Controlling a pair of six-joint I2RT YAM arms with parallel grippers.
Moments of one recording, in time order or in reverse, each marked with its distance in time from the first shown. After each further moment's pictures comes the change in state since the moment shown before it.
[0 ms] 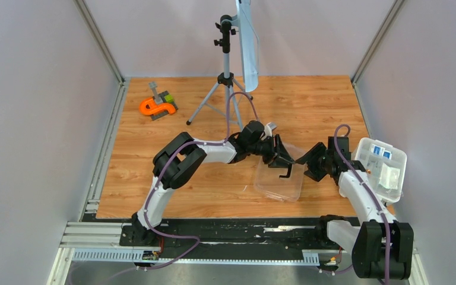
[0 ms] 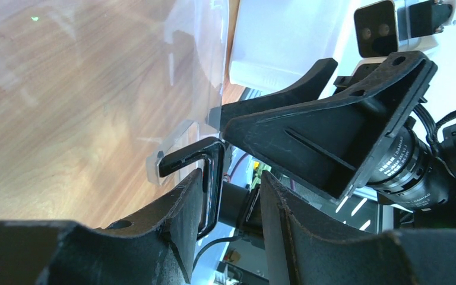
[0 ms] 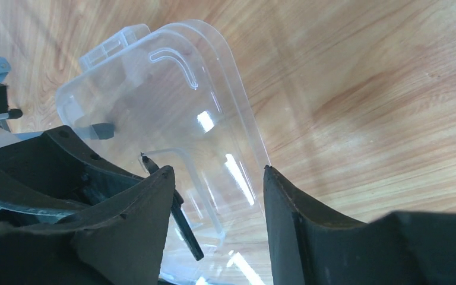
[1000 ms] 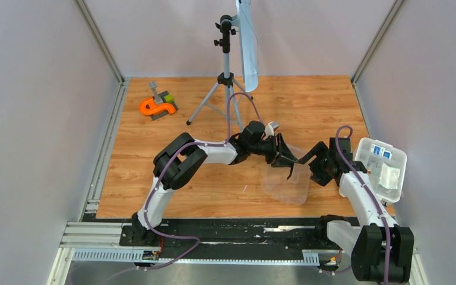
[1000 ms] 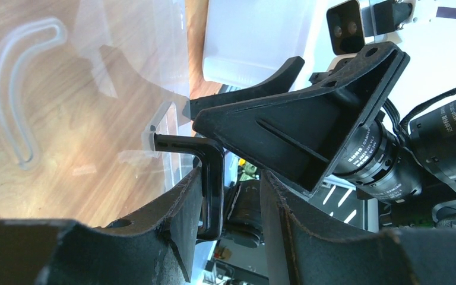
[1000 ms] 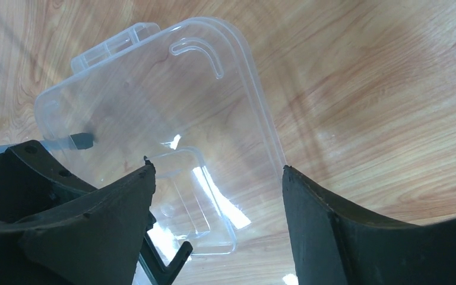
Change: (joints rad) left arm -0.005 0.000 -0.002 0.084 0.010 -0.064; right arm -0.013 -0.034 0.012 -0.067 0.068 -0.034
